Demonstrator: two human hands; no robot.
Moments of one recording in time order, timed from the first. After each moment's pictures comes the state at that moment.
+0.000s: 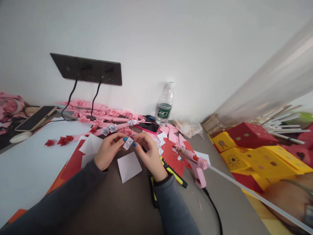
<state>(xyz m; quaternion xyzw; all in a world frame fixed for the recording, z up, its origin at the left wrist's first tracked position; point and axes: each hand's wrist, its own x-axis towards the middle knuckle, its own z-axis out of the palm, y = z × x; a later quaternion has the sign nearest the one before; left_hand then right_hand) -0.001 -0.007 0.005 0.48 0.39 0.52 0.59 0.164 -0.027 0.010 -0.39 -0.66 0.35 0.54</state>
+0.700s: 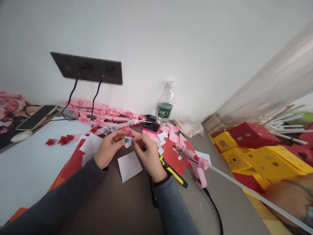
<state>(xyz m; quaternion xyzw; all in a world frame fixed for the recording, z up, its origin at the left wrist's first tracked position) -0.003 -0.003 0.004 0.45 0.39 0.53 0.61 0.161 -0.024 0.006 -0.44 -0.68 0.29 0.51</state>
